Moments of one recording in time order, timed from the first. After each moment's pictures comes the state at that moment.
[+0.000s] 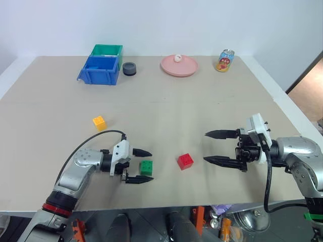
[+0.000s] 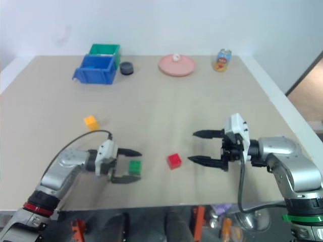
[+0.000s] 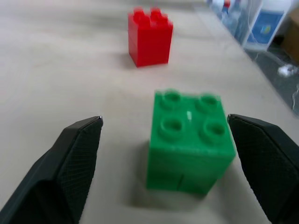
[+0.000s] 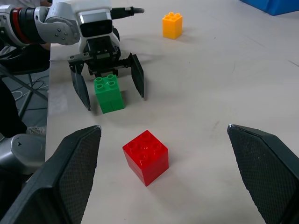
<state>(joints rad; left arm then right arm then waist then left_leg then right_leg) -0.33 0.50 -0.19 0.04 -0.38 0.12 -1.27 -0.28 -0.87 -0.13 -0.18 0.62 0.46 1.26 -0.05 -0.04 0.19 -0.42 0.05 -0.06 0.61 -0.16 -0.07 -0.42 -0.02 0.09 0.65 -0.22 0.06</state>
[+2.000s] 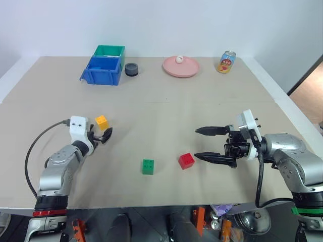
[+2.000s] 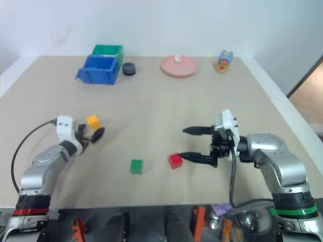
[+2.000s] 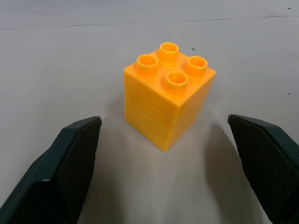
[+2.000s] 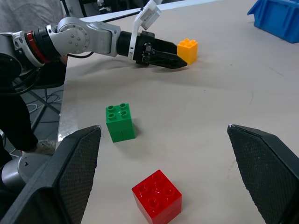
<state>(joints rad) -0.33 0.40 0.18 0.10 -0.32 0.43 -0.38 -0.34 -0.79 -0.08 -0.19 0.64 0.48 1.24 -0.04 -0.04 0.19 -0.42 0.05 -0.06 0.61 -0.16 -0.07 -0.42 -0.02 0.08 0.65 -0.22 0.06</state>
